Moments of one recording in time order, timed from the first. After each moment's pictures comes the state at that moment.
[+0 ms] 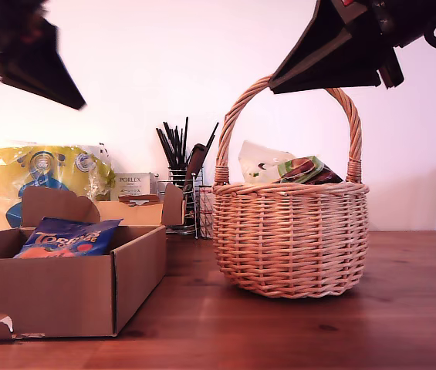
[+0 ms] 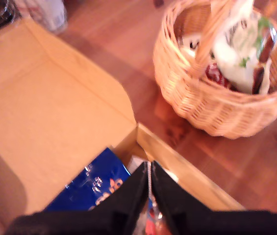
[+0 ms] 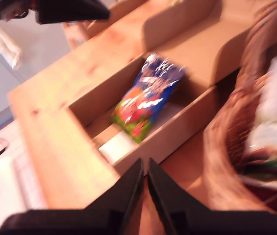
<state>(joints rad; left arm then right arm) -0.17 1.28 1.04 -0.47 0.54 0.39 0.53 1.10 0.71 -0.11 -0.51 0.05</state>
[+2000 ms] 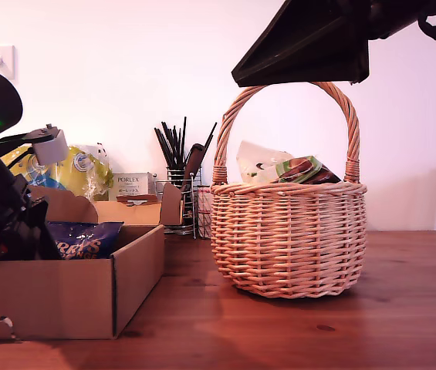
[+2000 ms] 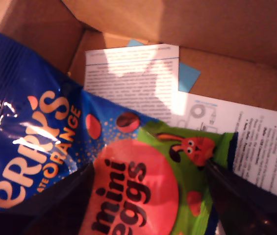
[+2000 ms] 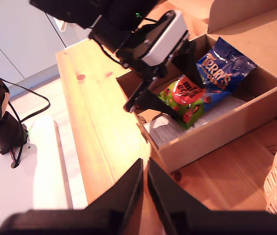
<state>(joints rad) -0.23 1.62 0.74 -0.11 0.31 0.90 0.62 1.10 0.71 -0.15 -0.60 -0.08</state>
